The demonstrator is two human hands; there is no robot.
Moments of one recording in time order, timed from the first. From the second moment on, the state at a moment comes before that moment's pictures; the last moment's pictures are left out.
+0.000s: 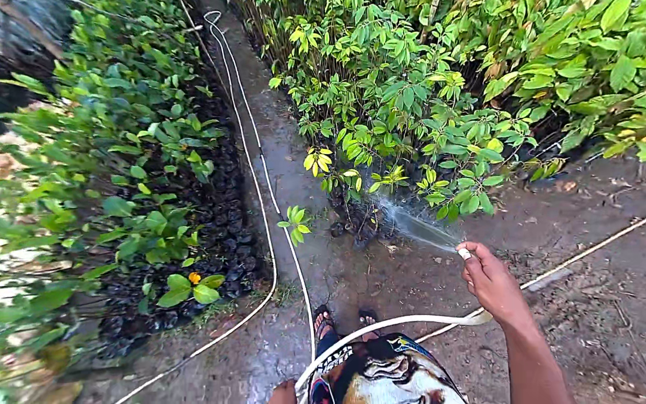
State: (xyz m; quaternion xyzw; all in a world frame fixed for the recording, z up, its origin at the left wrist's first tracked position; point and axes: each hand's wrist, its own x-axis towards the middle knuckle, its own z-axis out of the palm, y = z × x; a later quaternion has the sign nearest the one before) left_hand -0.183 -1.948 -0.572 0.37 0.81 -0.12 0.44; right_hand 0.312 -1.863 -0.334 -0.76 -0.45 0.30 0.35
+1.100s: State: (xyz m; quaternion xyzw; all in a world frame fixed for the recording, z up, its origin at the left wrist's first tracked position) left_hand -0.157 -1.960 -0.564 0.35 0.82 -0.11 0.44; right_hand 0.316 -1.864 -0.360 -0.76 -0.51 0.36 0.17
